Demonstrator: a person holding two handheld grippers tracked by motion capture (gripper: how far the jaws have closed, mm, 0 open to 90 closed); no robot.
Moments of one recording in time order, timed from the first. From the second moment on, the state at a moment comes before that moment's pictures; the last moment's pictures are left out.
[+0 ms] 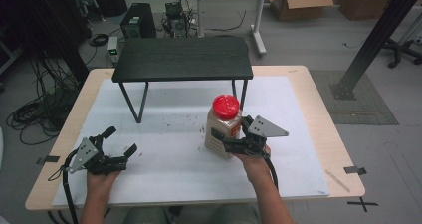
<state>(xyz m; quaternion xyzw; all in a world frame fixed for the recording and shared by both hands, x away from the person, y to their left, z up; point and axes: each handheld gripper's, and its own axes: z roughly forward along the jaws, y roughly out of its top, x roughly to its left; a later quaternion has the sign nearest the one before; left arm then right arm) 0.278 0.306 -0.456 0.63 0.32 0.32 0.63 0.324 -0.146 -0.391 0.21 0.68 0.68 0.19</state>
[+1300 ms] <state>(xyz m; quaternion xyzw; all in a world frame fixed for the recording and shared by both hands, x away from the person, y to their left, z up) 0.278 0.307 -0.456 0.63 0.33 0.32 0.63 0.344 -0.144 -0.240 0.18 0.67 0.70 0.18</state>
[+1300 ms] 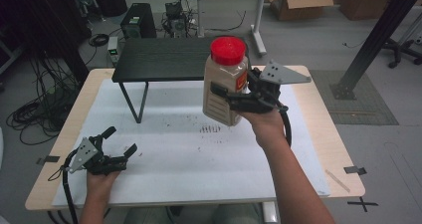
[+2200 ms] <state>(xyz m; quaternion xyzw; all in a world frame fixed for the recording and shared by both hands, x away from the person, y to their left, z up) 0.278 0.307 -0.456 0.63 0.32 0.32 0.63 0.390 -0.135 -0.178 0.20 0.66 0.70 0.18</state>
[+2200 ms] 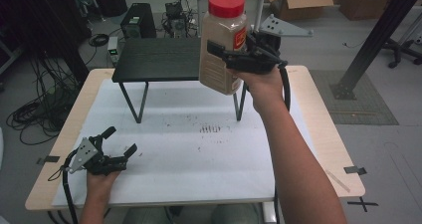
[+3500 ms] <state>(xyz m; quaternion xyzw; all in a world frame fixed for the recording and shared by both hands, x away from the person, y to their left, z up) 0.278 0.307 -0.456 0.63 0.32 0.32 0.63 0.488 -0.103 -0.202 0.26 0.65 0.67 0.22</state>
